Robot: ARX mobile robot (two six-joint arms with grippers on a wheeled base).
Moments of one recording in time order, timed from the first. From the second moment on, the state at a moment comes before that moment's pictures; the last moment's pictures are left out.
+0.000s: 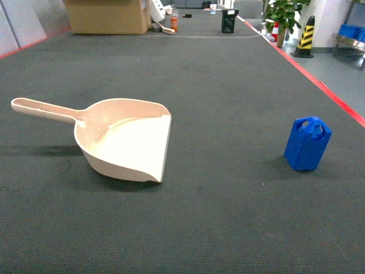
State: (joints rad) left arm 0.00 0.01 0.01 0.00 0.00 -0.02; right arm 0.00 0.00 0.01 0.00 0.00 0.00
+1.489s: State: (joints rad) left arm 0.01 0.46 0.11 0.18 0.02 -0.29; right arm 0.00 0.00 0.01 0.00 0.00 0.00
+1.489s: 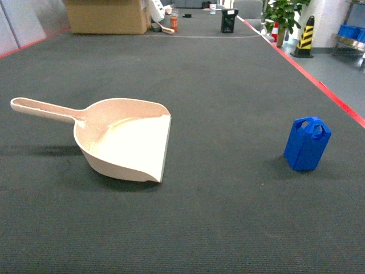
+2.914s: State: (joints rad) left arm 0.11 2.11 0.97 0.81 0.22 -1.03; right arm 0.00 0.00 0.01 0.00 0.00 0.00
